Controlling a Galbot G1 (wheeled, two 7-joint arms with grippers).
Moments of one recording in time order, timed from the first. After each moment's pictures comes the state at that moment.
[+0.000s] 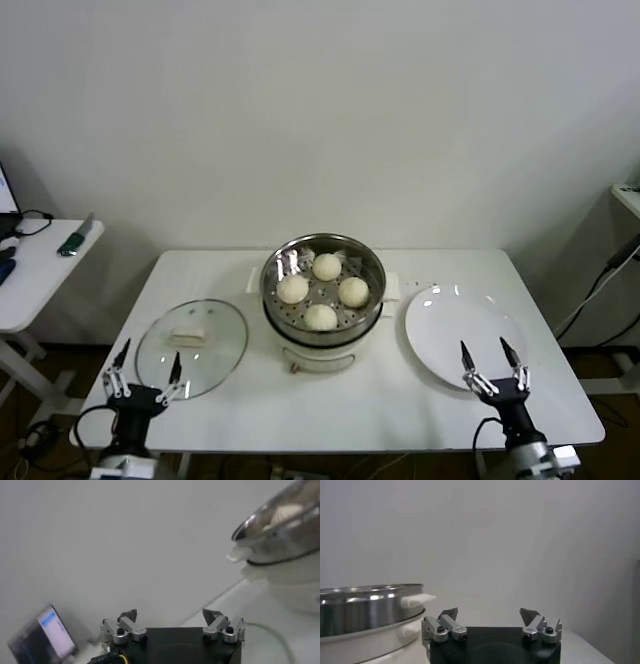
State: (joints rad) left arm 1.75 -1.36 -0.67 -2.09 0.48 0.00 -0.18; right arm -1.59 1.20 0.63 1.73 0.46 0.42 -0.16
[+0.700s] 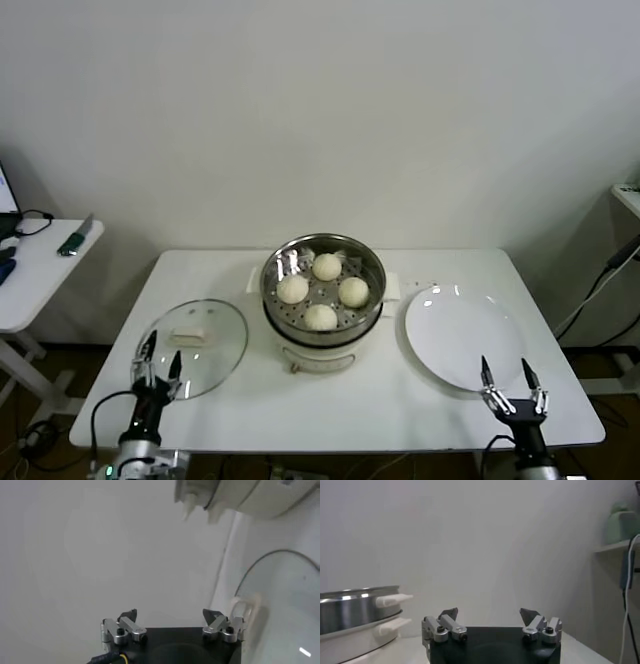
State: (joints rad) left arm 1.55 -1.28 -0.62 -1.74 1.06 -0.02 -0.35; right arm -1.62 1.24 0.65 1.67 0.53 0.51 -0.14
